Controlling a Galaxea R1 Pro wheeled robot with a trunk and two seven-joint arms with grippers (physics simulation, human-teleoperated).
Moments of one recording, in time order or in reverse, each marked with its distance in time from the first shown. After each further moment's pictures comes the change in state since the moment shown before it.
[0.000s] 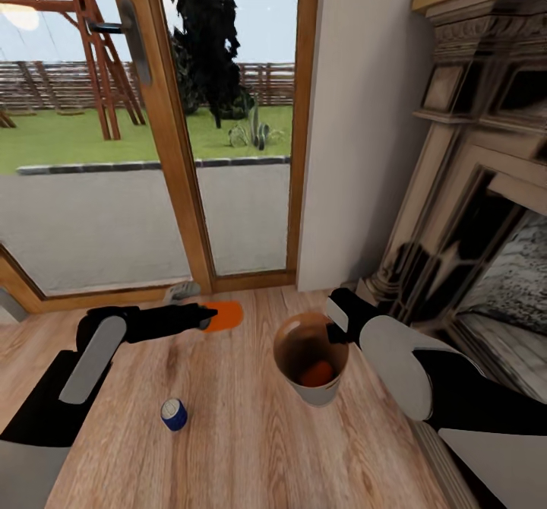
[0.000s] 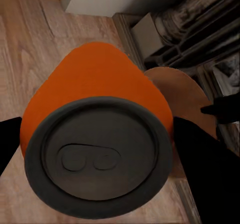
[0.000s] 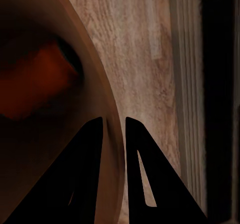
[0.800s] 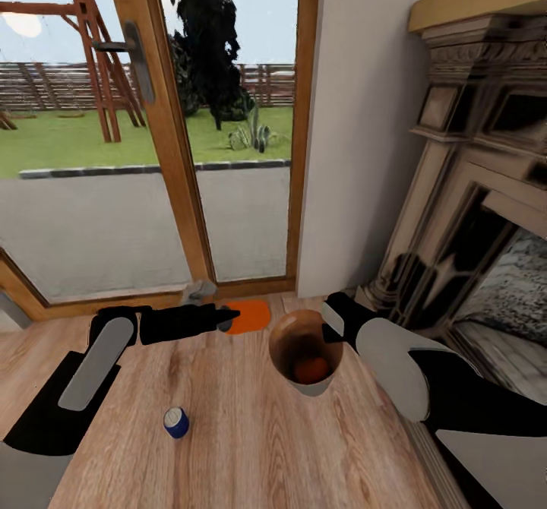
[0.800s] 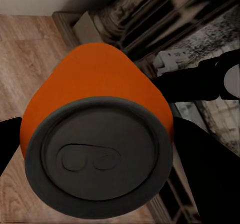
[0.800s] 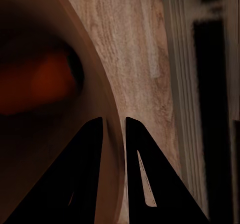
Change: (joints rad) left arm 0.001 0.000 -0.096 -0.086 0.159 0.000 -0.003; right arm 0.000 0.015 0.003 0.039 0.001 -0.118 0.001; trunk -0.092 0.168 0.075
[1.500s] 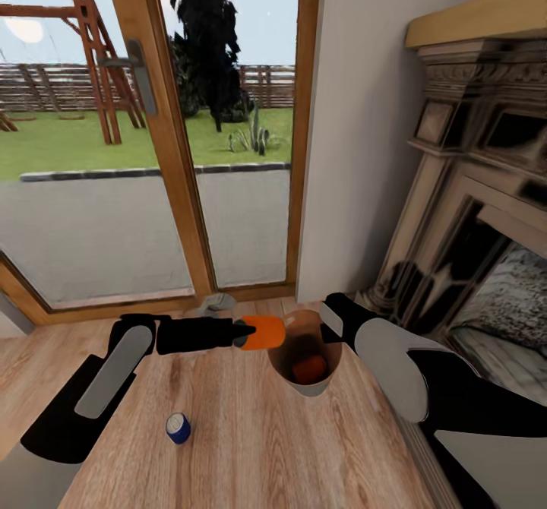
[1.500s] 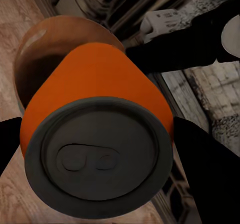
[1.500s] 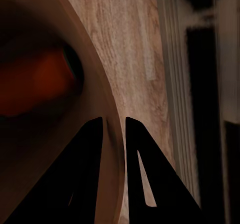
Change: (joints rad) left arm 0.001 -0.013 -0.112 0.005 -0.006 0.000 0.007; right arm 0.000 0.006 0.007 0.003 0.000 -0.004 0.001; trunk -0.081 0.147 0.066
